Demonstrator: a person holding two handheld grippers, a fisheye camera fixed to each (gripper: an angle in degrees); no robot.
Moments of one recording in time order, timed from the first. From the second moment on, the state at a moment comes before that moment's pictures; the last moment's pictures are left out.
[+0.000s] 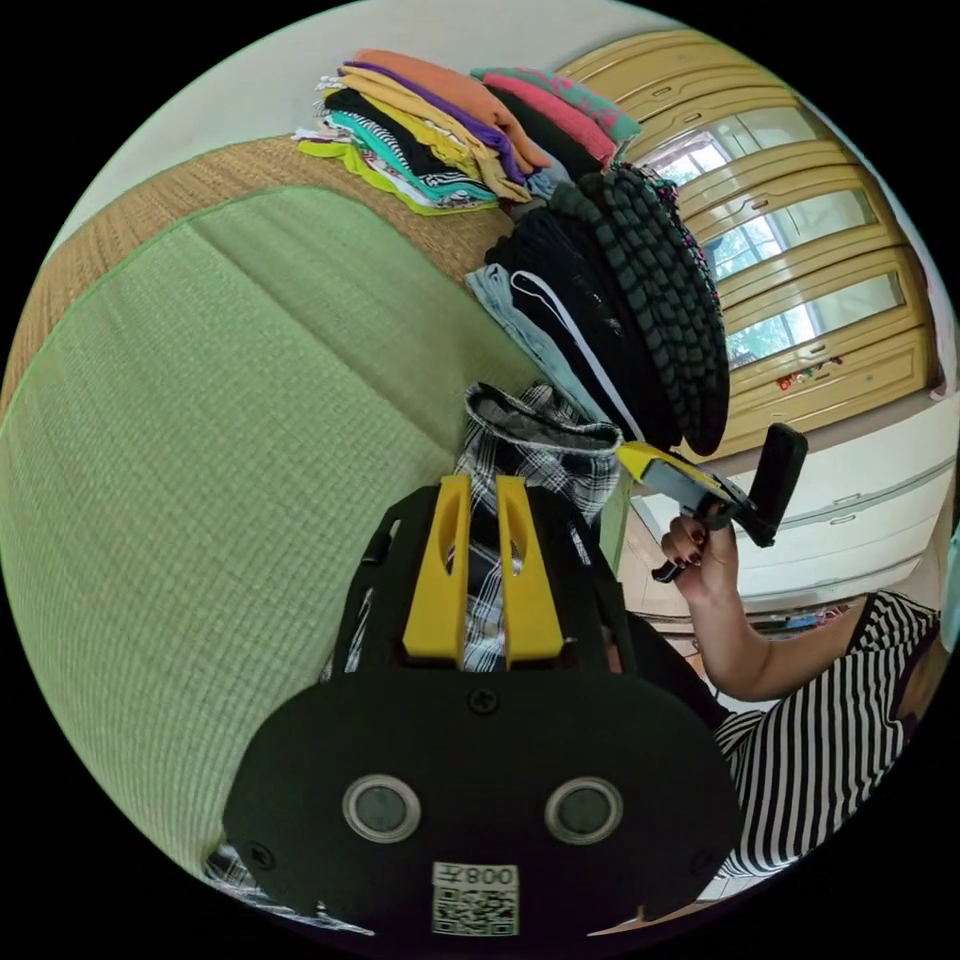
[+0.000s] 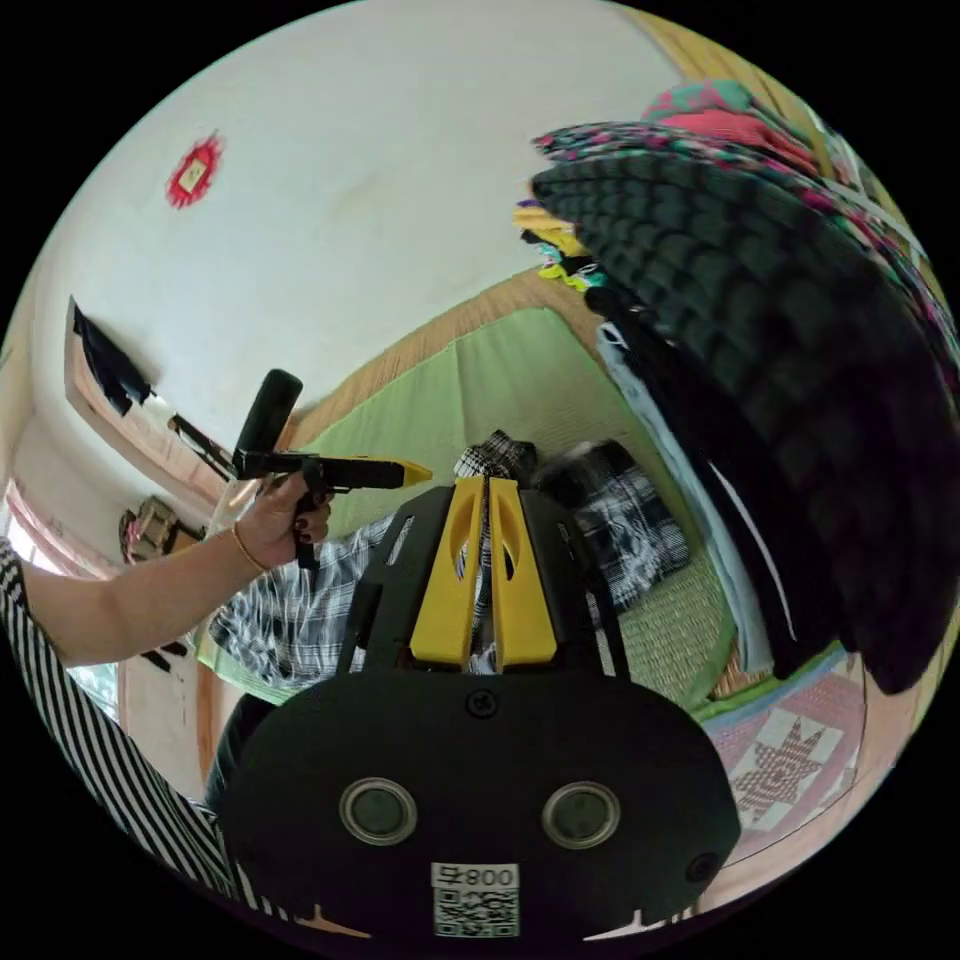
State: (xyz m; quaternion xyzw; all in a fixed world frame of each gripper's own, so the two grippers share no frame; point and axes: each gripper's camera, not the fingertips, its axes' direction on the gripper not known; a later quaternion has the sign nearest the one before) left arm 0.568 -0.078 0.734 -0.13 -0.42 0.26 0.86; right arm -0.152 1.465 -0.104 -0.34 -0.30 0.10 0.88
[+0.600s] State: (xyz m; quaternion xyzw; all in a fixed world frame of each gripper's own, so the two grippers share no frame) left arm 0.607 -0.130 0.844 -0.20 -0.43 0.30 0.83; right arm -0.042 1.542 -0.113 -0.37 -0.30 0.20 0.86
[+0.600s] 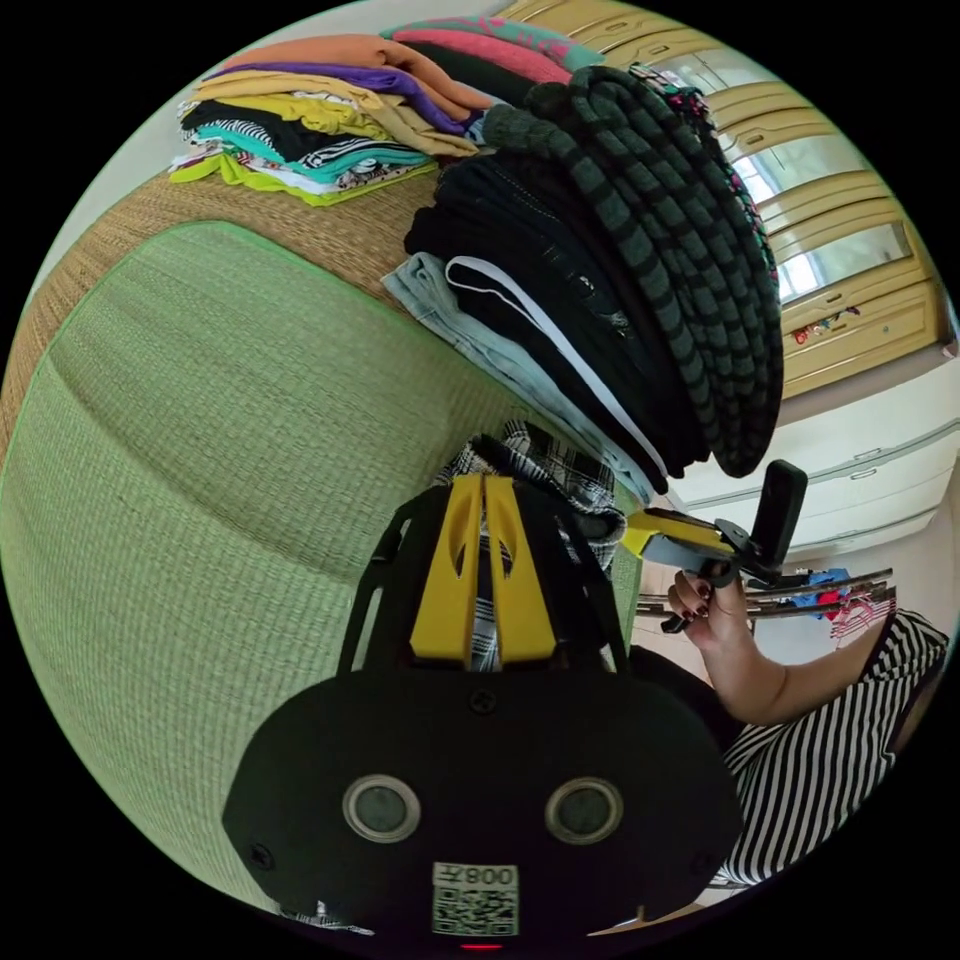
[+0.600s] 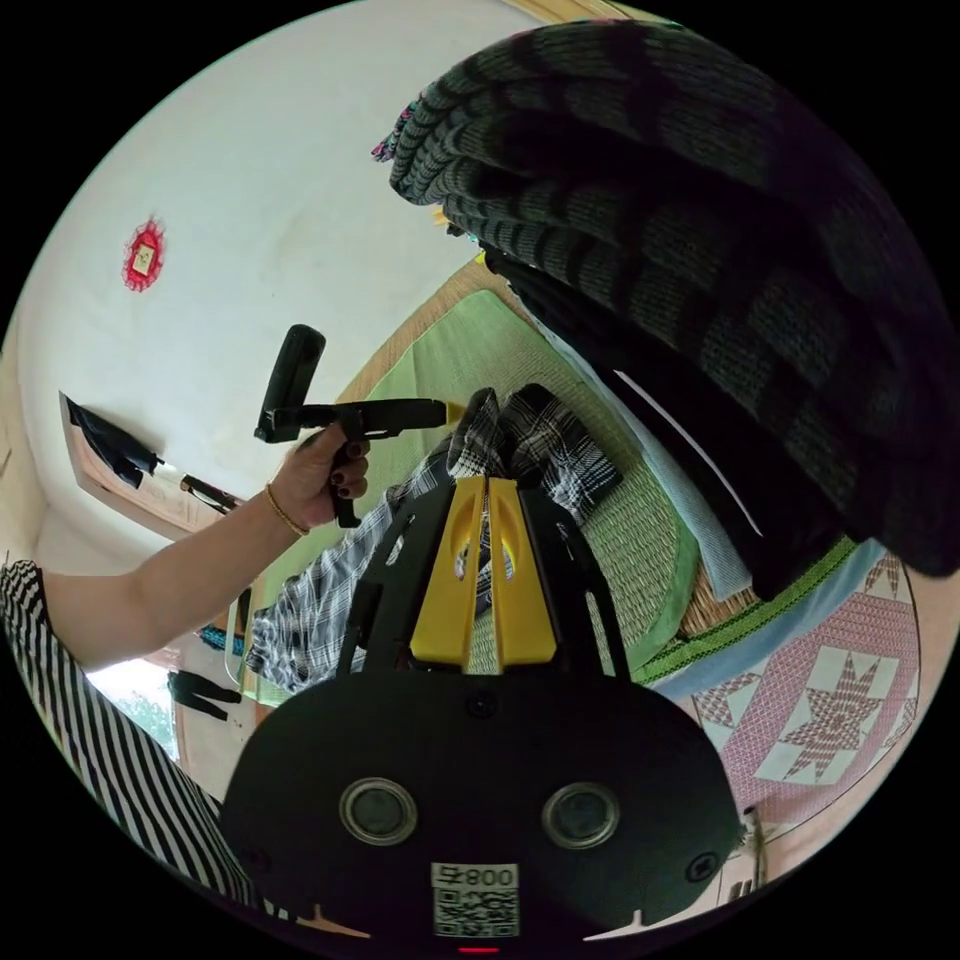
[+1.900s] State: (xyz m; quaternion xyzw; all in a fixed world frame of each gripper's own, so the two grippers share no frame) left arm 0.520 -0.129 0.876 -0.22 -0.45 0.36 0.78; right arm -0.058 1.501 -0.080 -0.41 -0.22 0.13 0.88
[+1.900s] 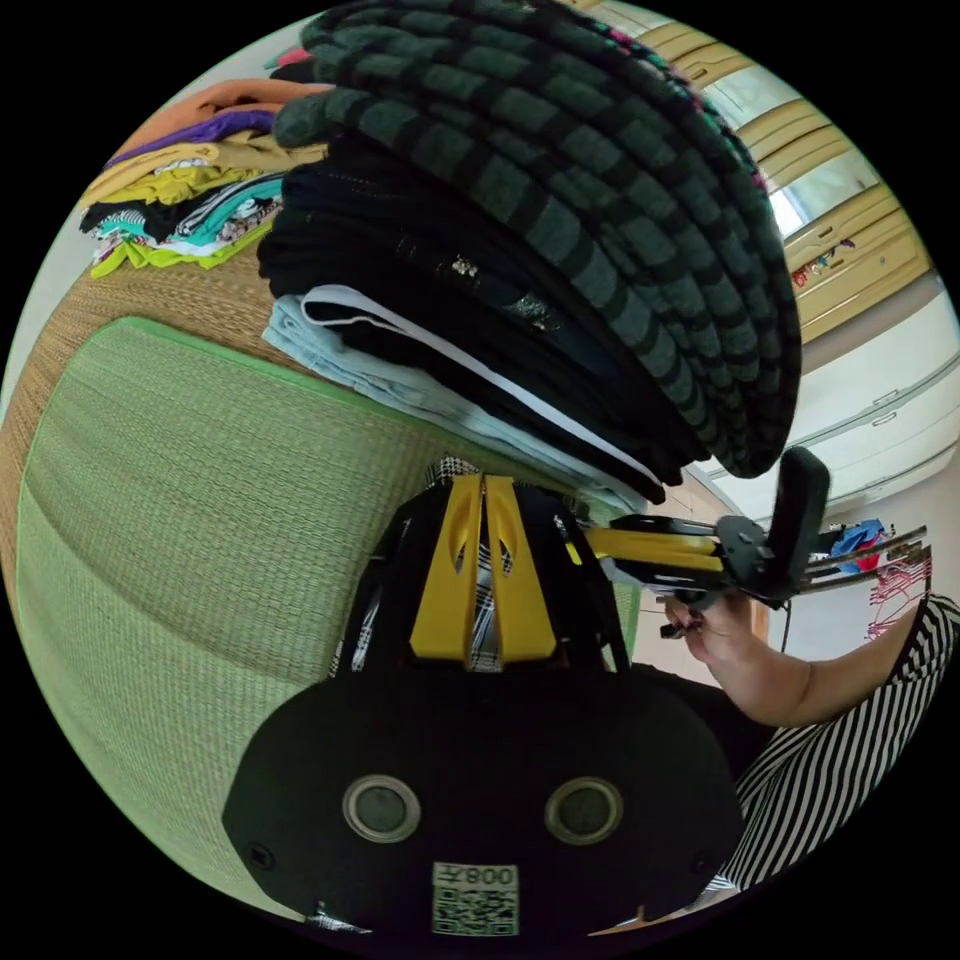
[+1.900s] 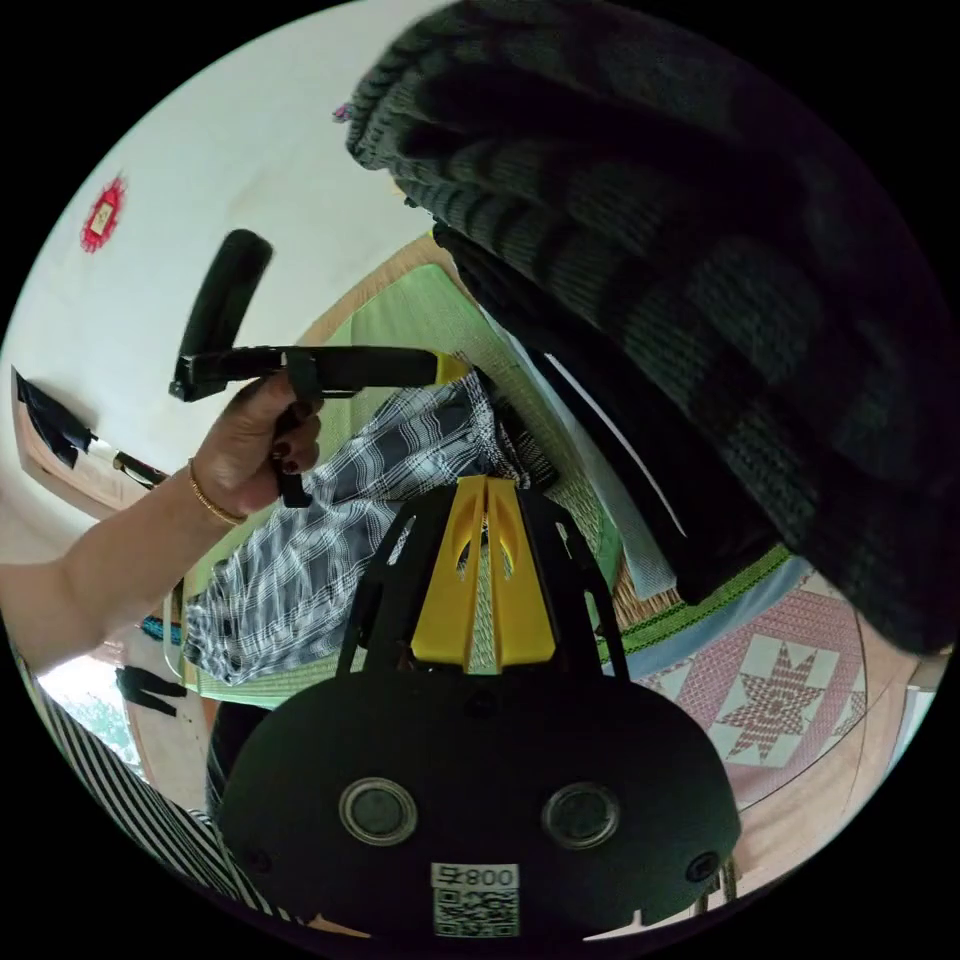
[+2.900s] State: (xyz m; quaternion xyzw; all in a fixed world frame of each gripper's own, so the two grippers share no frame) left arm 0.249 0.087 0.557 -0.03 -0.46 0.16 0.87; right arm -0.302 1.374 -0.043 -0.50 -0.32 -0.04 0.80
